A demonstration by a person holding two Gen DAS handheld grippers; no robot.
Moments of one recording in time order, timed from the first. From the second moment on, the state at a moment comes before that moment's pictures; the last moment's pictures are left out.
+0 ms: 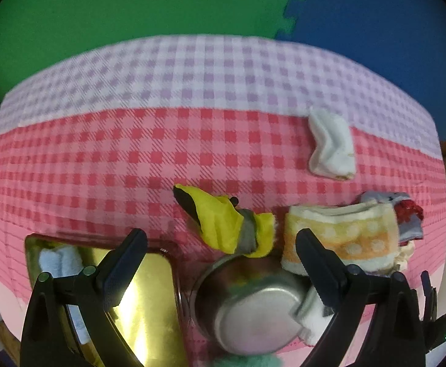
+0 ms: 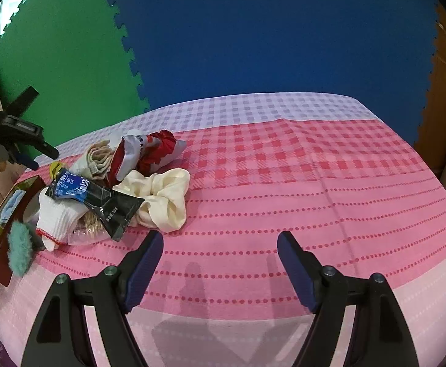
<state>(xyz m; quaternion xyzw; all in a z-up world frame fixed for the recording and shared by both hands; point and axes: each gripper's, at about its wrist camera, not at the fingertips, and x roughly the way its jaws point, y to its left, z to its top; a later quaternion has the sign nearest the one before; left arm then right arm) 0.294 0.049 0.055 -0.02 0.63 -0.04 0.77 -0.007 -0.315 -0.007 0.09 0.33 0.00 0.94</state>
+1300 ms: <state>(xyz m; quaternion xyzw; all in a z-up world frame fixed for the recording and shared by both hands) 0.085 0.087 0.123 -0.17 0.51 -0.10 0.84 0.022 -0.237 0.042 -0.09 0.32 0.25 0.91</state>
